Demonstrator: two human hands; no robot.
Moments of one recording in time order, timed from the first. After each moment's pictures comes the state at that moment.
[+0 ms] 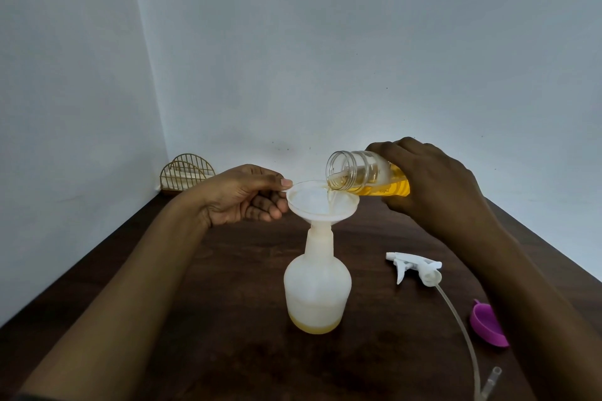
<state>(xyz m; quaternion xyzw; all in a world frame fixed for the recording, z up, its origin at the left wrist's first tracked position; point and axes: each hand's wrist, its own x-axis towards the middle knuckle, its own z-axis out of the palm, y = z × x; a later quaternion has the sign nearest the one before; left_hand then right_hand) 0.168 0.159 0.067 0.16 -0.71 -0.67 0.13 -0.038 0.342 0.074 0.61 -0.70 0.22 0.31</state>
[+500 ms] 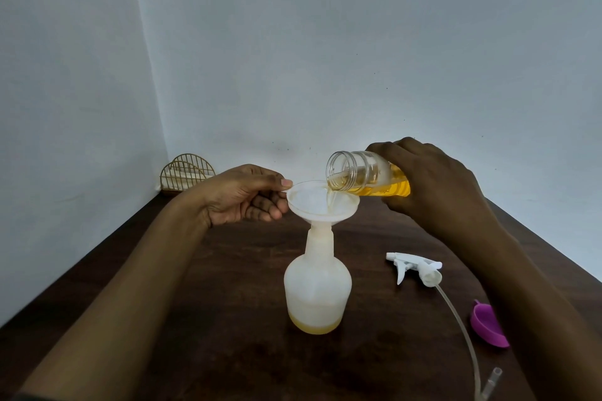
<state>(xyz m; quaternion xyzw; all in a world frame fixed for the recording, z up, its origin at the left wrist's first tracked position) 0.168 0.160 0.067 0.16 -0.71 -0.67 0.13 -0.039 0.343 0.075 0.61 -0.69 0.22 0.31</state>
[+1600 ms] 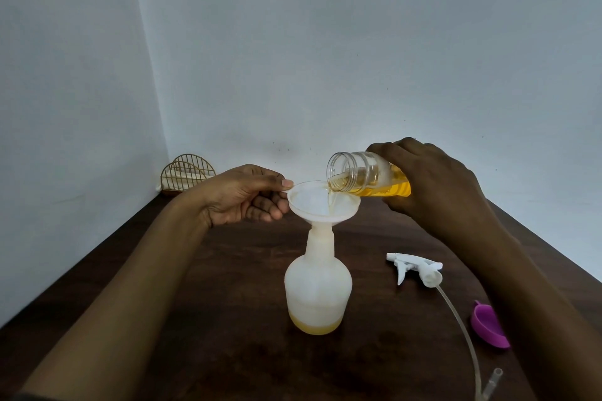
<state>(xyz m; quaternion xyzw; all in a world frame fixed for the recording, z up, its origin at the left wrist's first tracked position) 0.169 0.164 0.068 0.17 -0.71 -0.66 0.14 -0.040 0.343 0.074 0.61 -0.69 0.22 0.31</state>
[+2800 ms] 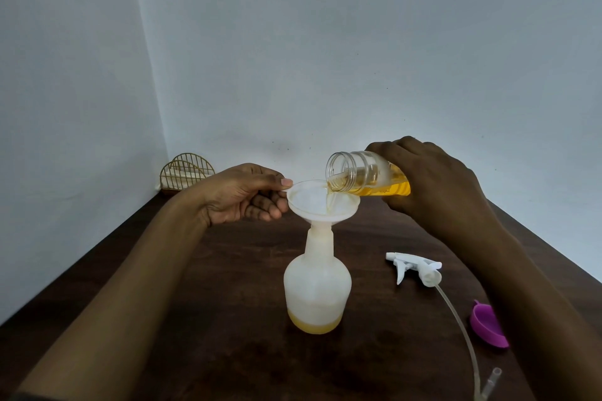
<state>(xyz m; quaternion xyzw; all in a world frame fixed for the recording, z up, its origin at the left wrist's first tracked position) 0.169 0.162 0.068 0.16 -0.72 -0.67 0.13 -0.041 0.342 0.073 0.61 -0.69 0.22 0.33</state>
